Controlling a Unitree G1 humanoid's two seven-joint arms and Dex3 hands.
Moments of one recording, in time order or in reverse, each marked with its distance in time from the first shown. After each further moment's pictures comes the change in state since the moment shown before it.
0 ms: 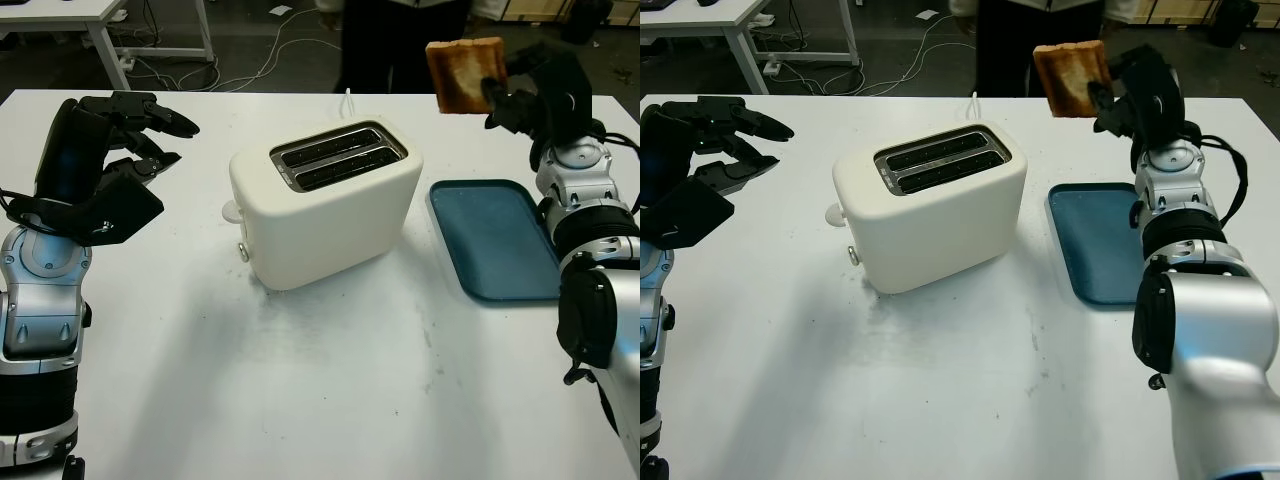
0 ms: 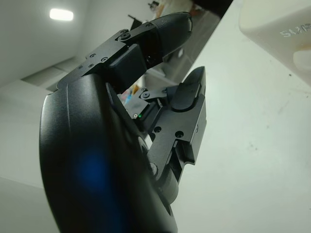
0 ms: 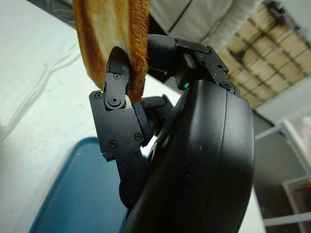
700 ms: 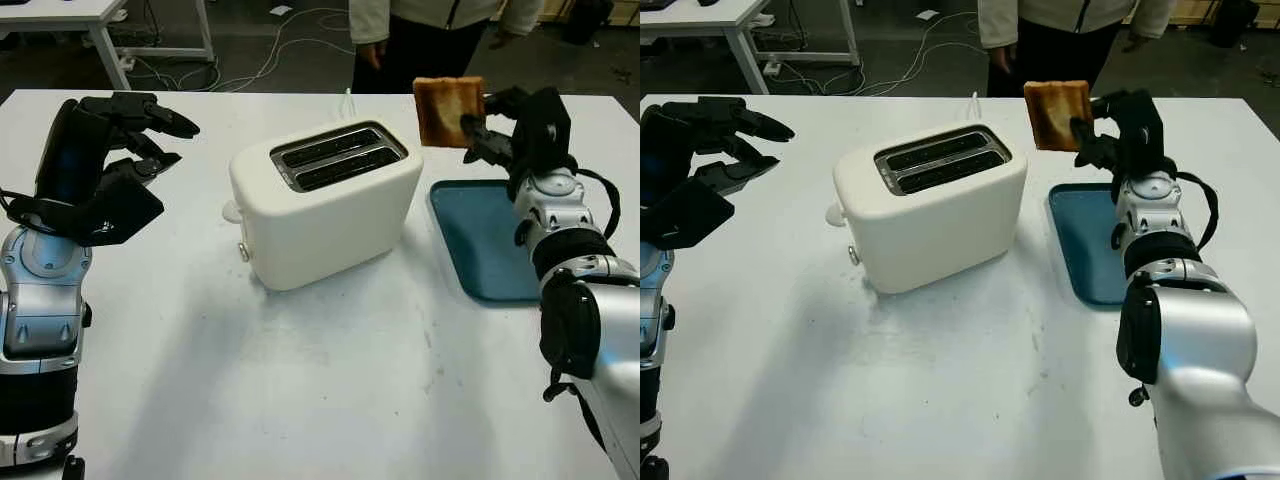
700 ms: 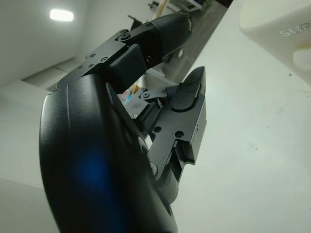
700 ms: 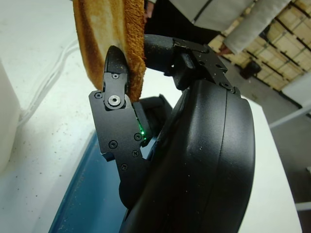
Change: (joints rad) left arm 0.000 0.000 0.000 -0.003 0.000 0.000 0.000; right arm 0.046 0.046 -0.039 0.024 0.006 0.019 -0.017
